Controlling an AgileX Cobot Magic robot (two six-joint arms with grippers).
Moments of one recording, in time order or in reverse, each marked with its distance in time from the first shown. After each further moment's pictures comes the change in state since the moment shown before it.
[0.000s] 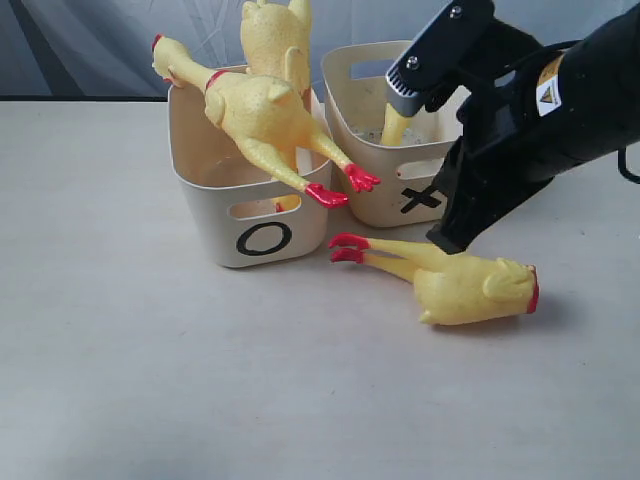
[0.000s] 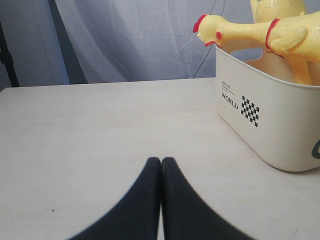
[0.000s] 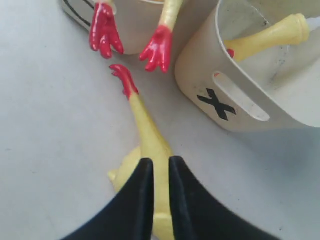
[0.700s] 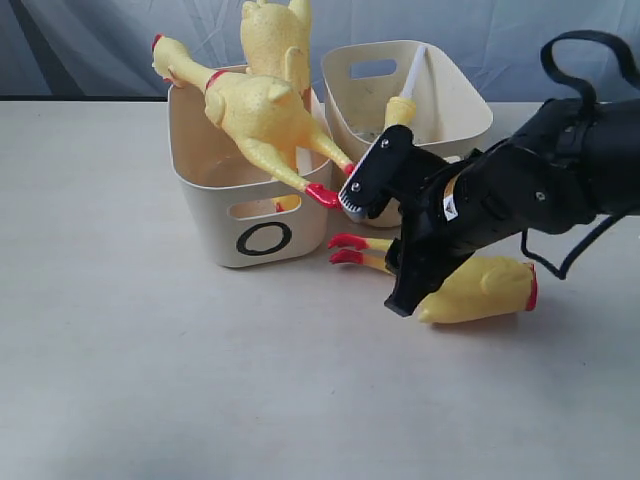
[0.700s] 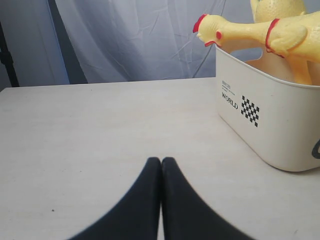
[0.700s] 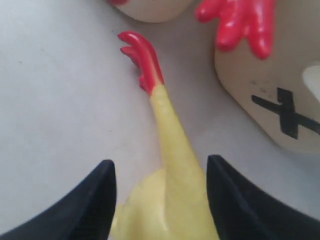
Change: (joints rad) left arm 0.000 0.000 0.000 0.000 0.000 0.000; right arm 0.000 0.306 0.137 -0.090 -0.355 0.028
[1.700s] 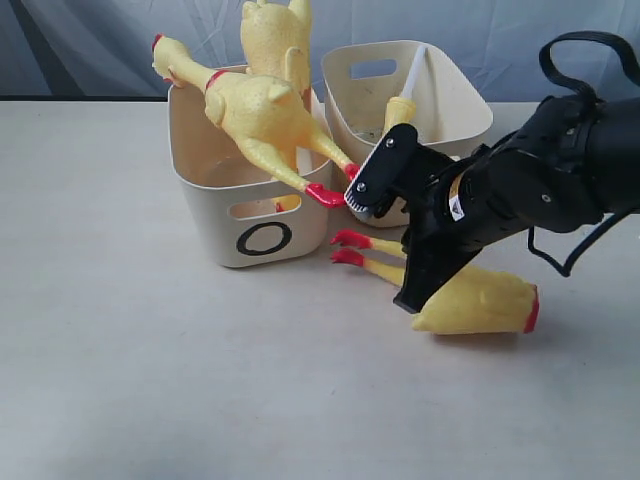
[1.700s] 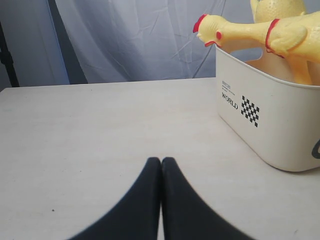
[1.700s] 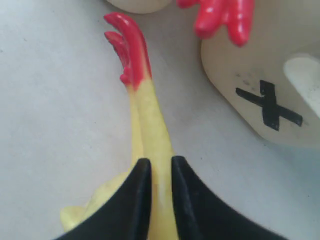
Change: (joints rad) left arm 0.000 0.000 0.000 0.000 0.000 0.000; right arm 0.000 -0.008 0.000 -0.089 0.020 0.062
